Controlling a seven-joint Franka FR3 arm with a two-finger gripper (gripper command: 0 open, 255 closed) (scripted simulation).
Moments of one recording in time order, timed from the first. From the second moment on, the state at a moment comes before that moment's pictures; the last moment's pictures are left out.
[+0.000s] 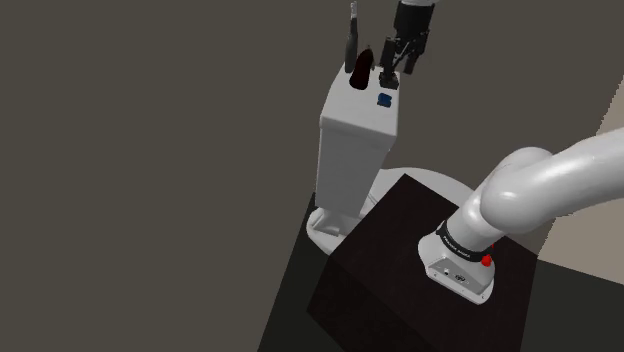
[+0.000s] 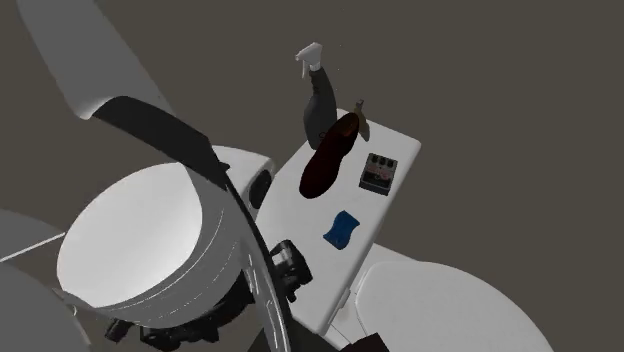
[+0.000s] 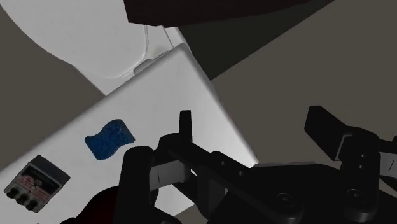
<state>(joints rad) -0.06 -0.51 -0.02 -2.21 -0.07 1.58 0.04</state>
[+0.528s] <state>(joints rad) -0.12 -0.24 -0.10 -2.00 -0.05 1.65 0.06</state>
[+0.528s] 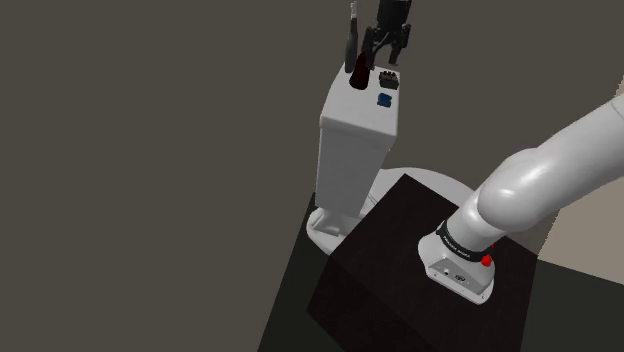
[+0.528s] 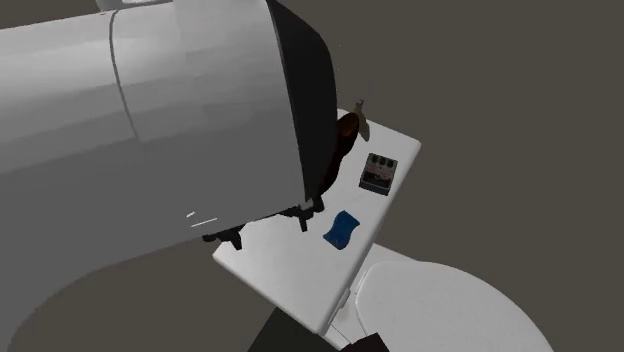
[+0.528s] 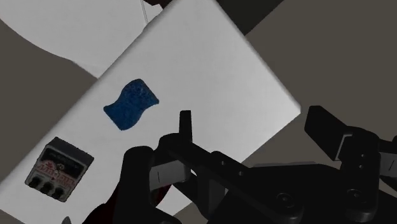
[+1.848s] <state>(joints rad) -0.35 0.51 -0.25 -1.13 0.18 1.53 0.09</state>
